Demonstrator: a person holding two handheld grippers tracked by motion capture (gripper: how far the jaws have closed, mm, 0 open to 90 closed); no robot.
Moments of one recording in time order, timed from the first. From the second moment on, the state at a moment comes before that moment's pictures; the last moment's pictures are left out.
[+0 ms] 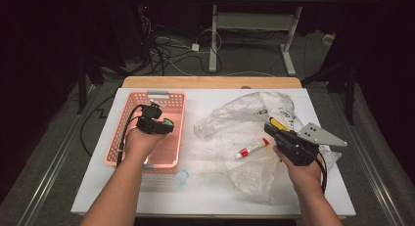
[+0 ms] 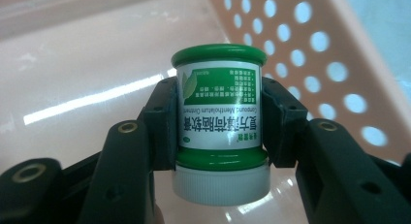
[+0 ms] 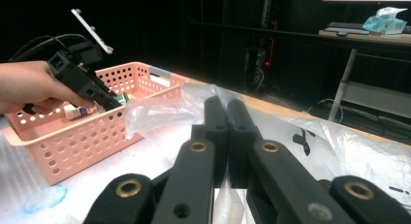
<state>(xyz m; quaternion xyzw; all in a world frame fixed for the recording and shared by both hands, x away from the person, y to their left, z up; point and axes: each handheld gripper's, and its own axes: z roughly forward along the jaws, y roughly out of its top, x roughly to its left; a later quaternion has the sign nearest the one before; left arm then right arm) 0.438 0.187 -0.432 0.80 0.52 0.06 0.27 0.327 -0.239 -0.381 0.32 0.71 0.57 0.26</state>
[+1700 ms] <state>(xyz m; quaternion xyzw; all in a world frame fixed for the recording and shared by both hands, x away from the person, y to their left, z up) 0.317 0.201 -0.425 0.78 0.45 0.15 0.42 0.327 -0.236 -0.385 0.32 0.72 0.56 0.26</state>
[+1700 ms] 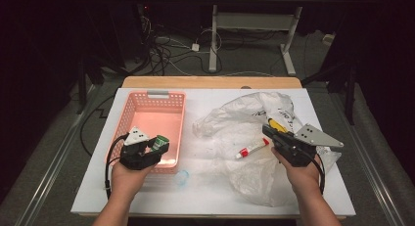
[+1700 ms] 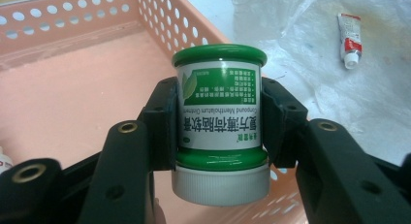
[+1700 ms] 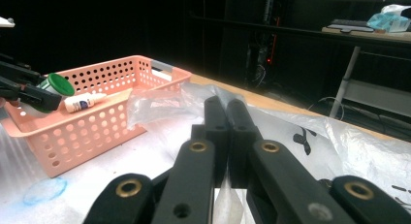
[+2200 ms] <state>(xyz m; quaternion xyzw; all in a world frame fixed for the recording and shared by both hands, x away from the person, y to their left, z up) 0.304 0.192 -0.413 0.78 0.42 0.14 0.45 0.327 -0.235 -0.386 0.32 0.72 0.56 0.26</state>
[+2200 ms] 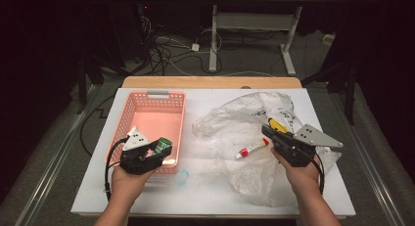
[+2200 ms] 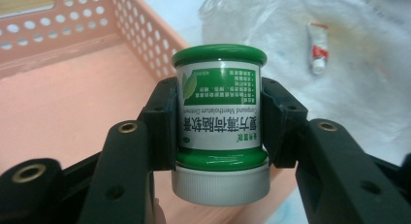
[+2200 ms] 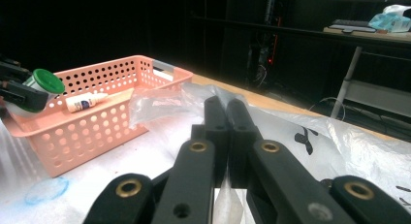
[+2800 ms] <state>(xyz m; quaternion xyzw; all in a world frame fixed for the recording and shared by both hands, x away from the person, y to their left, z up) 0.297 0.167 -0.407 0.79 0.39 0.13 0.46 0.325 -0.232 -0.384 0.31 0.72 0.56 0.26</state>
